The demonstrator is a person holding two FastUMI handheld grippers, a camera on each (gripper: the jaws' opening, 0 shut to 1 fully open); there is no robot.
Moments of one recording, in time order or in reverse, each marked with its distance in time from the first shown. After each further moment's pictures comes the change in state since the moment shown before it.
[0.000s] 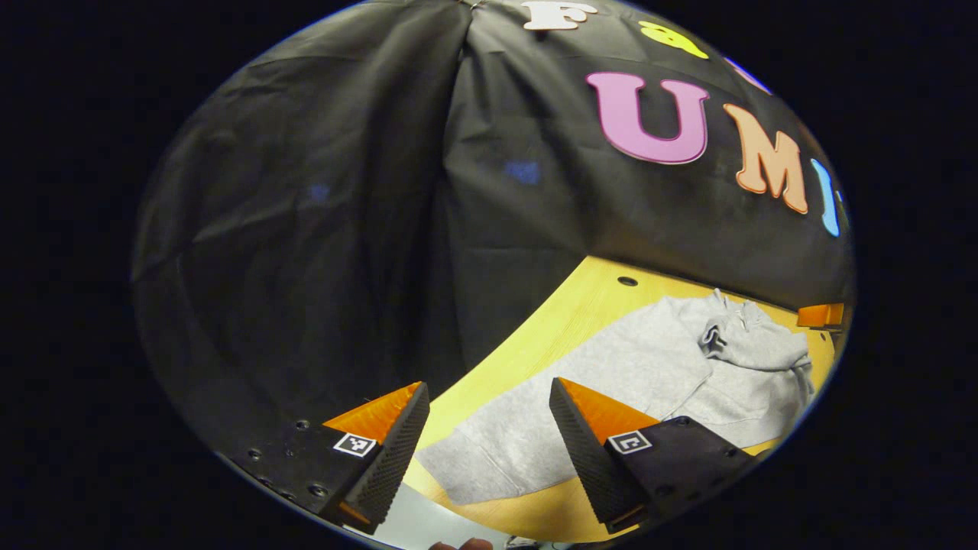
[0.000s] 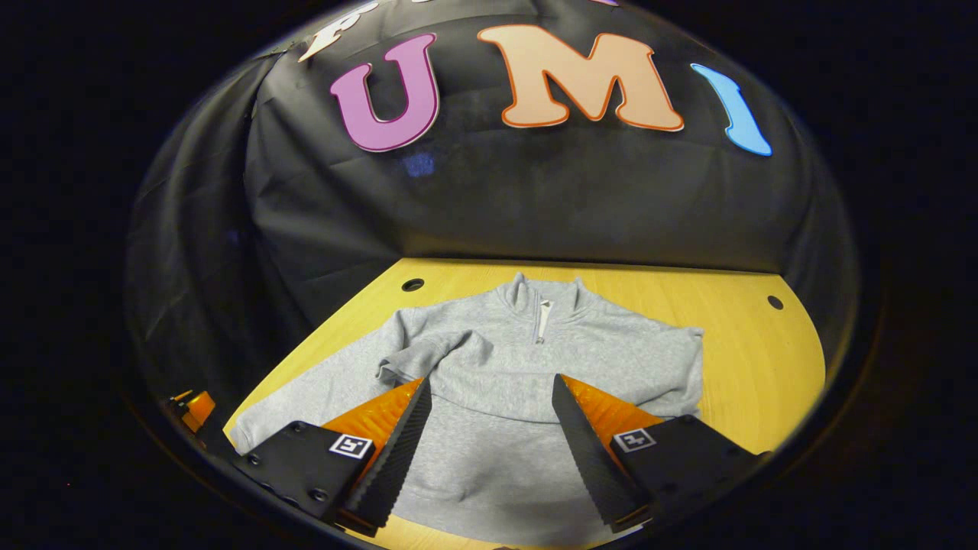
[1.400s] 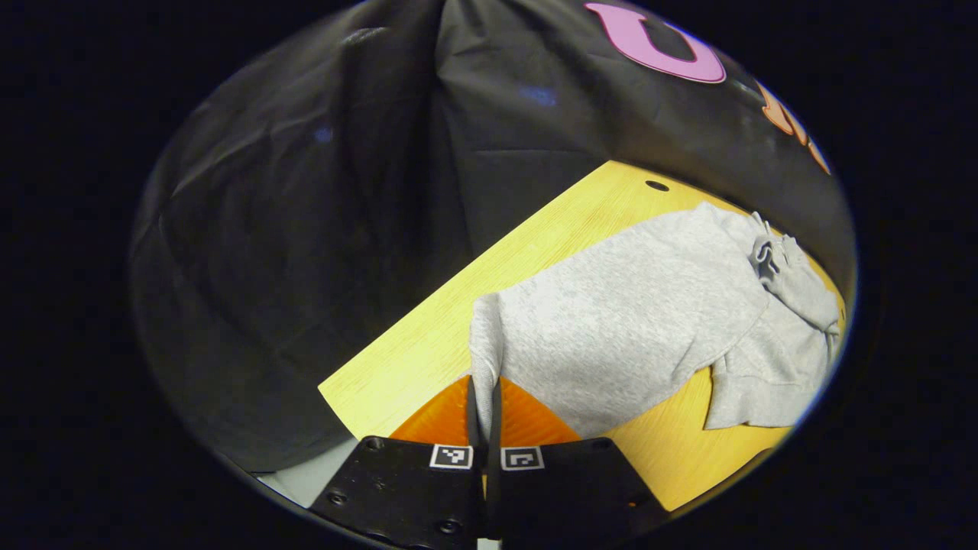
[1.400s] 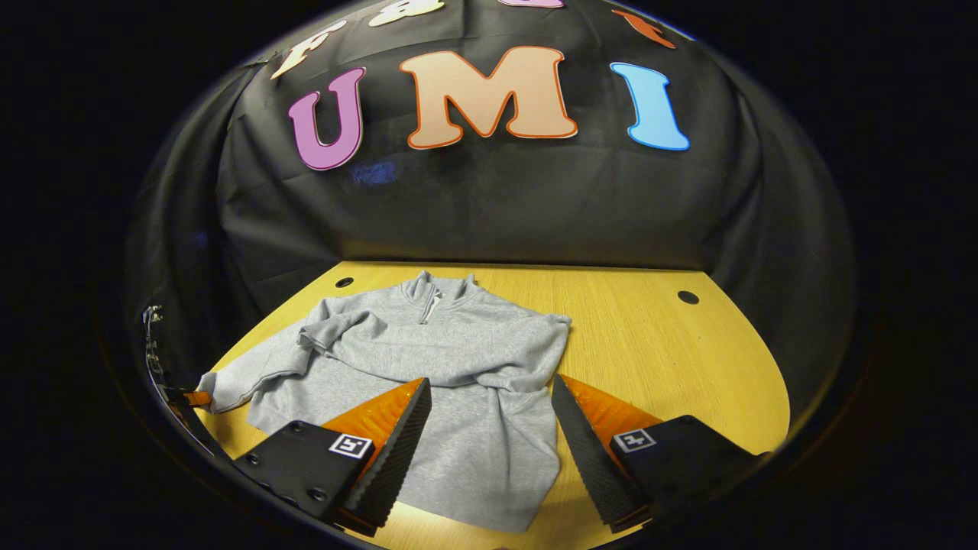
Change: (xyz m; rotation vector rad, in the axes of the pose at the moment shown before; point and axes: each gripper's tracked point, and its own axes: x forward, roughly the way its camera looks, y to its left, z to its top) left arm 0.028 -0.017 -0.082 0.031 0.325 0.086; right arm -0.087 -0.157 -0.022 0.004 -0.041 -0.153
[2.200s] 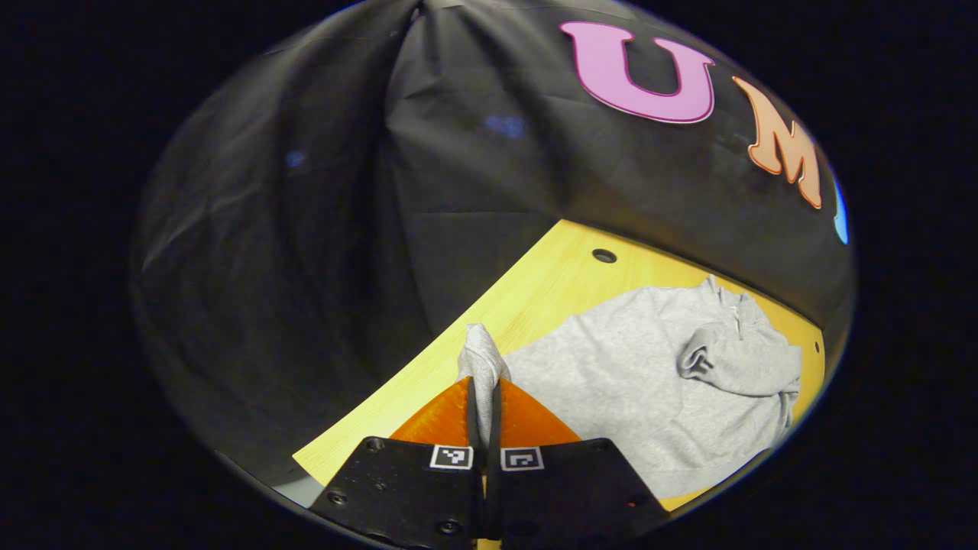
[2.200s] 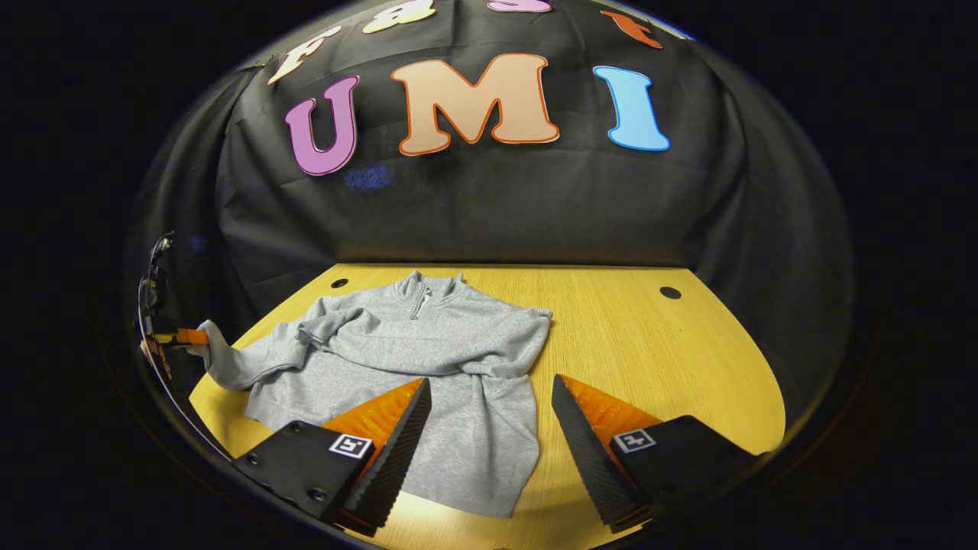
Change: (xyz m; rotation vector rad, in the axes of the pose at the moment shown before) left arm -0.012 -0.094 0.136 0.049 -0.163 -0.153; right arm -0.029 -0.020 -0.009 0.003 -0.014 -0.023
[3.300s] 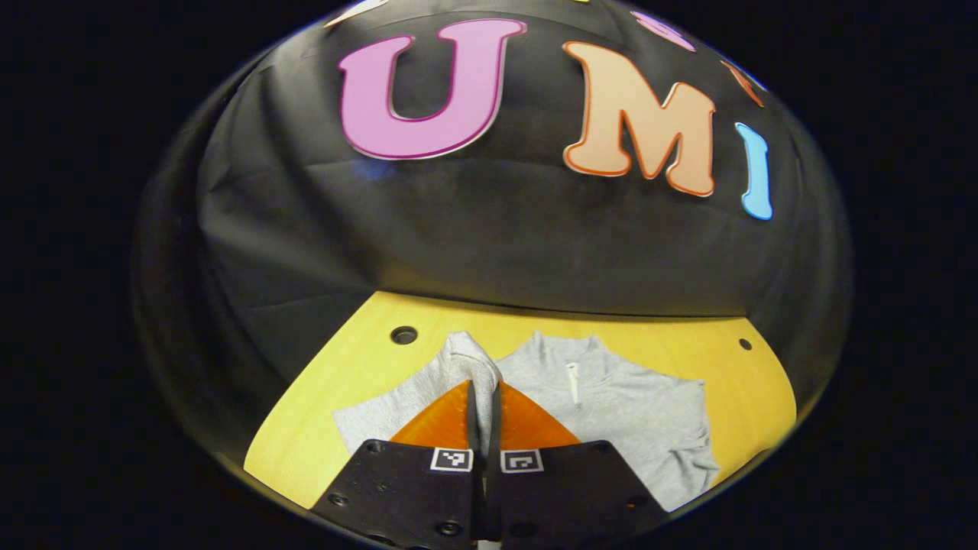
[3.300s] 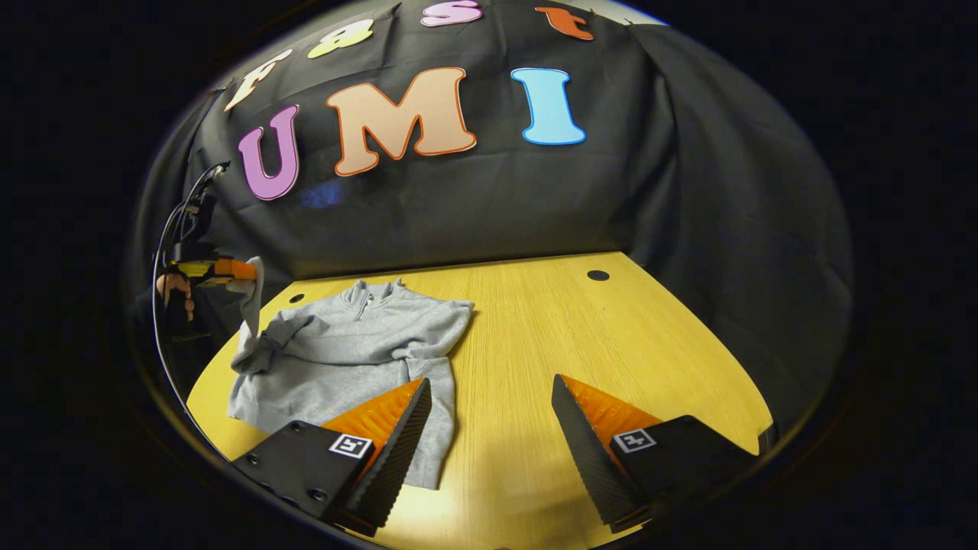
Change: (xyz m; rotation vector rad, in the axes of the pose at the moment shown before) left arm -0.005 -0.297 0.097 0.207 -0.137 -0.400; right arm -0.057 -0.093 -0.019 0.103 -0.021 -0.151
